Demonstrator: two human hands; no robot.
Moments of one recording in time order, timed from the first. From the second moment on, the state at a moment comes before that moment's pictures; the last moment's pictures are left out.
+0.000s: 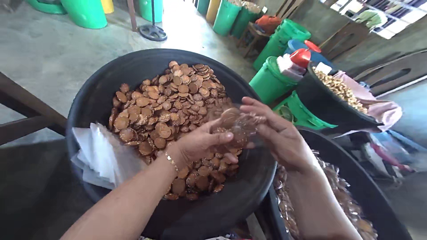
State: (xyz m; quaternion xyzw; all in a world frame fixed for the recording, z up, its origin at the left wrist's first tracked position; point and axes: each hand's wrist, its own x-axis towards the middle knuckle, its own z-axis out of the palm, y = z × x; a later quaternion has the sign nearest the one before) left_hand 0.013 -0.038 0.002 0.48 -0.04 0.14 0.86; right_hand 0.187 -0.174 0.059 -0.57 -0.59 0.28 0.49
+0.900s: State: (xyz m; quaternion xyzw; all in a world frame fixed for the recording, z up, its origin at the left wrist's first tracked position) left_hand 0.038 -0.115 0.040 0.45 0.10 0.33 0.83; right_hand 0.172 -0.213 0.060 -0.66 -0.64 -0.02 0.40
